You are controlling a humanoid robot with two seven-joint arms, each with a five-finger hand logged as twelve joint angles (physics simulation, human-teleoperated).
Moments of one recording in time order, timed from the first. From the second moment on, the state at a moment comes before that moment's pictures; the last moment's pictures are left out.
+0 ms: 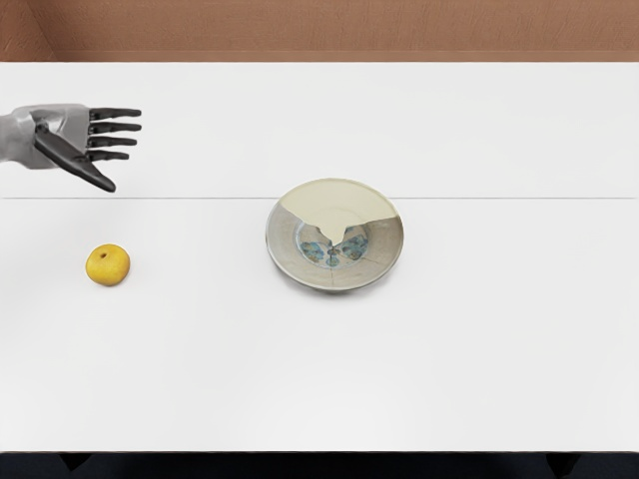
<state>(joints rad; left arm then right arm) -1.15 0.81 -0.22 -0.88 0.07 -0.61 0.26 -0.02 0.00 -0.13 0.11 0.10 0.08 0.01</state>
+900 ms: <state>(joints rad) -1.12 0.92 -0.09 -1.16 0.35 -0.10 0.25 0.00 0.00 -0.12 0.11 0.10 0.08 0.01</state>
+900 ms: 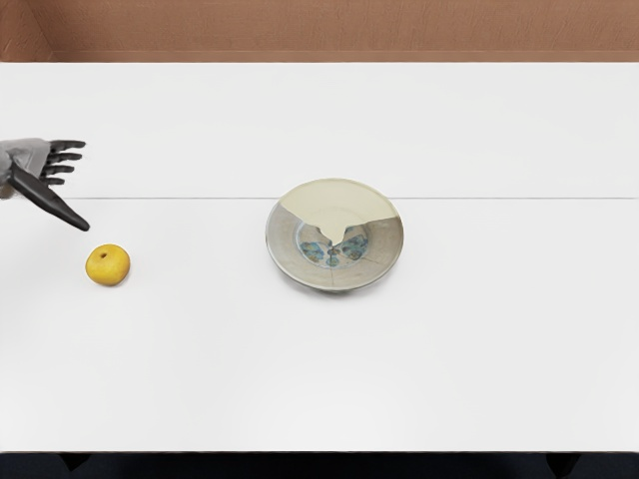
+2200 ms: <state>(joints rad) -1.14 0.85 0.16 -1.39 0.54 0.22 0.26 0.00 0.00 -0.12 0.11 0.10 0.08 0.01</state>
